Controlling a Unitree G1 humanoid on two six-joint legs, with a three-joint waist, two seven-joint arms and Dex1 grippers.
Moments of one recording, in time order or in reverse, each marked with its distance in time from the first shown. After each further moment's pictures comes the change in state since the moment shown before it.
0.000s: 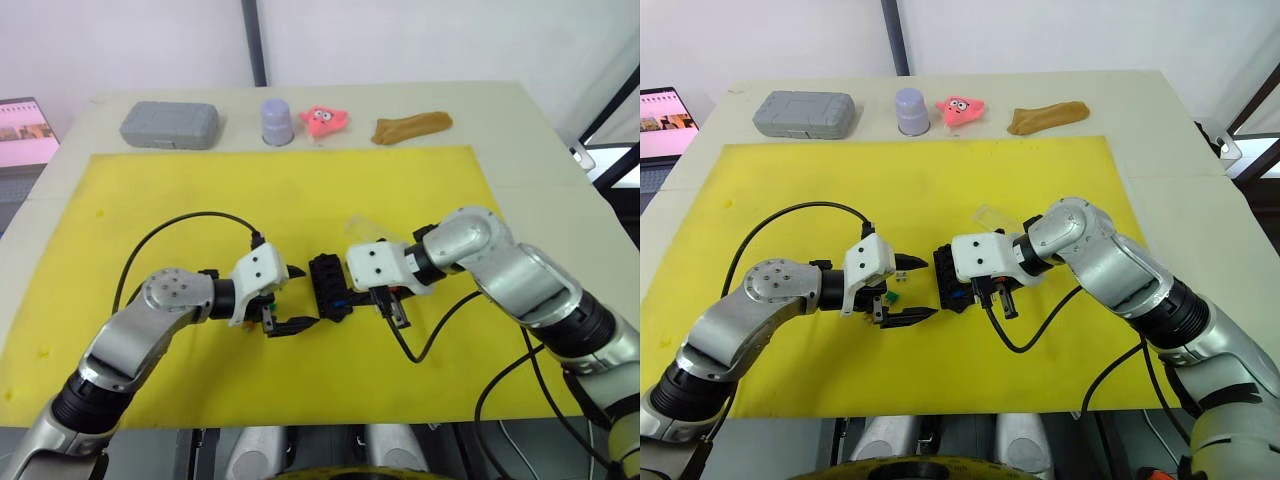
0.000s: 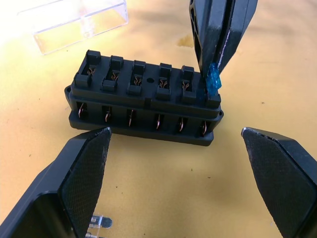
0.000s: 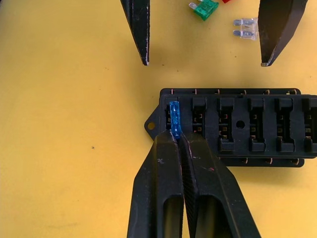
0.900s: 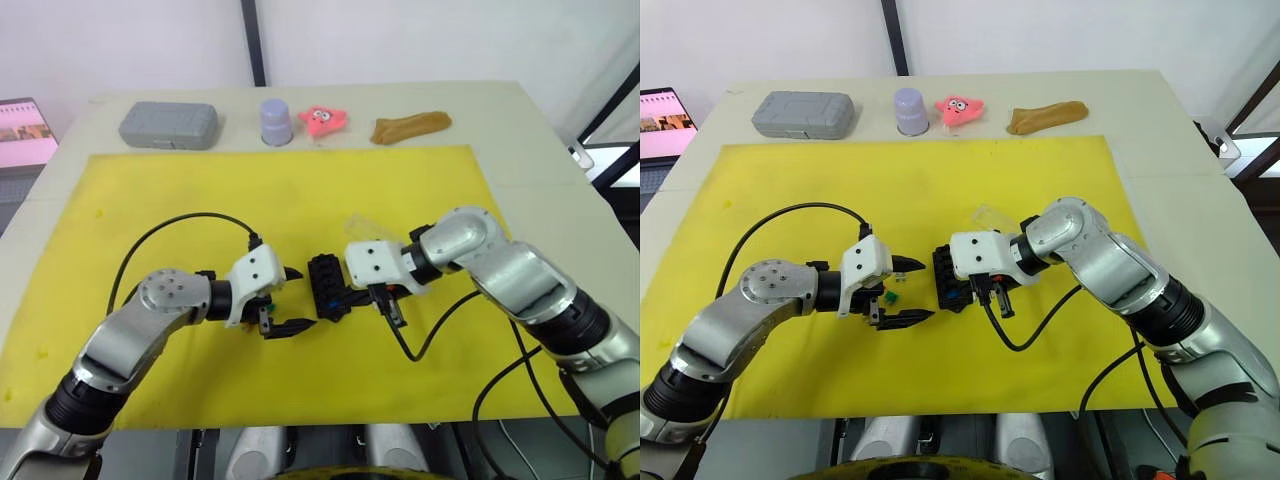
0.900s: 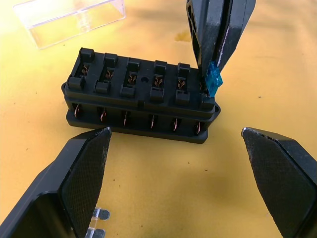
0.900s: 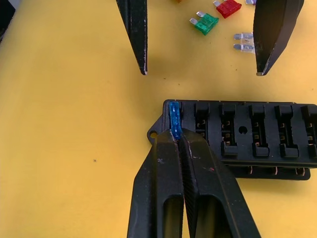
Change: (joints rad) left arm 0.006 0.026 0.000 -0.004 -0.020 0.000 0.000; right arm 0.000 0.014 -0.002 0.043 0.041 -0.046 -0.017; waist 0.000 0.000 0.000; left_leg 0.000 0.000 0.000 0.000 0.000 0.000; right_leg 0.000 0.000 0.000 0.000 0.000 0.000
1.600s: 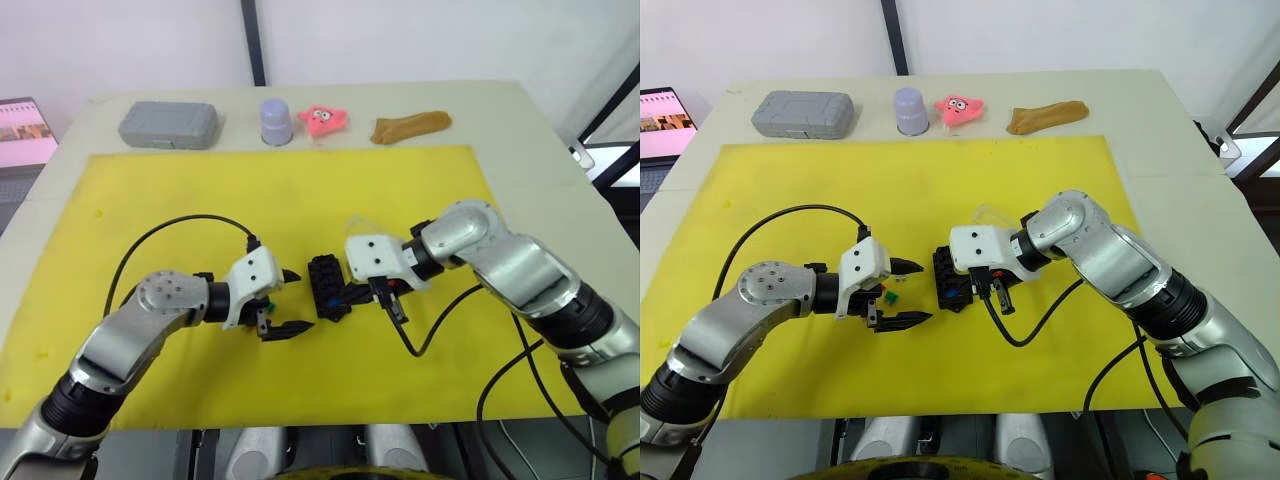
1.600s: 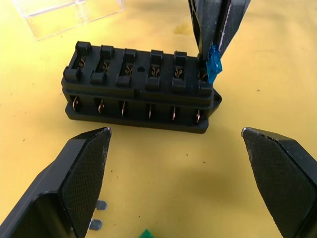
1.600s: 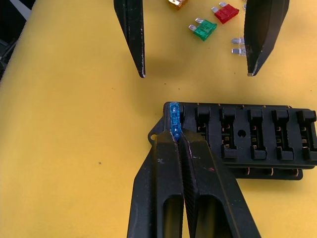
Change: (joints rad) left arm 0.008 0.015 0.000 -0.001 -0.012 0.000 -0.002; right arm -0.036 -0.007 0.001 0.003 0.066 0.057 0.018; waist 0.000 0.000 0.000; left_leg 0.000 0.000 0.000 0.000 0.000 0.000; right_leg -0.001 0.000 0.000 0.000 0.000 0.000
